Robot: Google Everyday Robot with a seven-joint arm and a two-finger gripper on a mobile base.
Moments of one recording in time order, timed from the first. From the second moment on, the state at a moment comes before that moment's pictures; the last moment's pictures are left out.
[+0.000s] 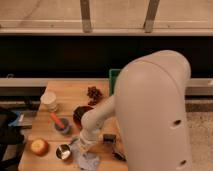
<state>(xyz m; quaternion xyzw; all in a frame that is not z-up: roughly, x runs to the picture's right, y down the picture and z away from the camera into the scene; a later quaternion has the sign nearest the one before) -0.103 0.308 0.749 -0.45 0.02 0.39 0.80</state>
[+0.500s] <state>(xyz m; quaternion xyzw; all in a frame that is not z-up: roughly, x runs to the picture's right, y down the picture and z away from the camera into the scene) -0.040 0.205 0.722 -0.40 -0.03 0.46 0.79</state>
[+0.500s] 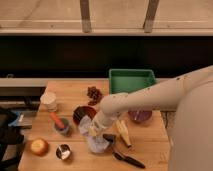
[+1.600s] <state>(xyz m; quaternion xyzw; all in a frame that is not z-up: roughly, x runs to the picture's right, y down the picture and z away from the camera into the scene) 0.078 0.104 0.755 -0.34 -0.09 0.61 0.71</state>
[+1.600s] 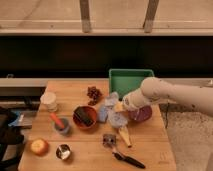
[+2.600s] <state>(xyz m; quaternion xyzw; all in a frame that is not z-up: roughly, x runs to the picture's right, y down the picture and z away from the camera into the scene) 0.086 0.019 0.788 -0.31 -0.14 0.64 0.69</state>
